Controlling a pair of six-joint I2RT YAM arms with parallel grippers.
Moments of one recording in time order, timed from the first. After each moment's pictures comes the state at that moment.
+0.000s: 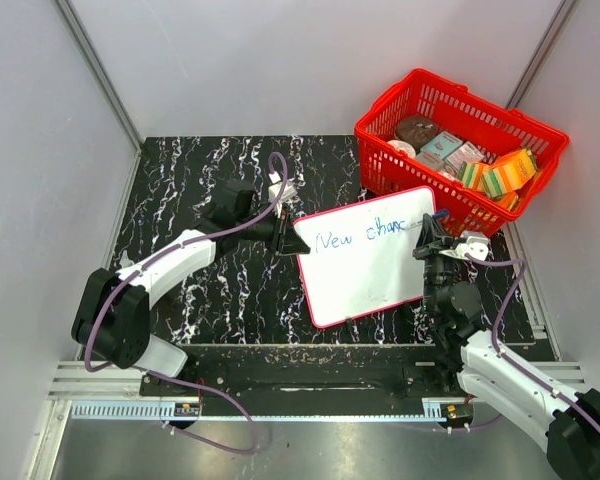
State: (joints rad) left arm -0.48 1.46 0.96 -0.11 0.82 -0.13; right arm 0.57 0.69 0.19 0.92 0.65 0.03
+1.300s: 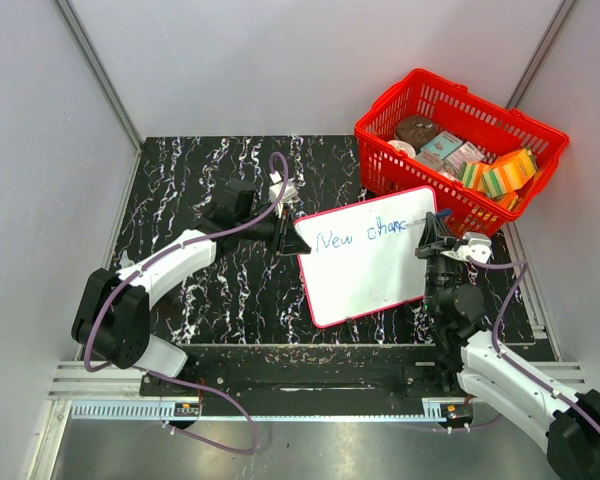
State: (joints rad) left arm -0.49 1.46 0.96 -0.11 0.82 -0.13; right arm 0.57 0.69 0.18 0.97 0.64 -0.02
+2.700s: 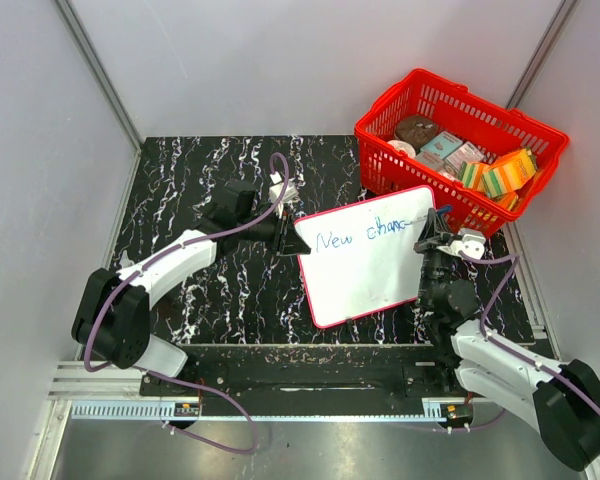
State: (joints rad) left arm -0.49 1.46 0.96 -0.12 0.80 -0.13; right arm 0.57 0.87 0.19 1.19 0.72 -0.10
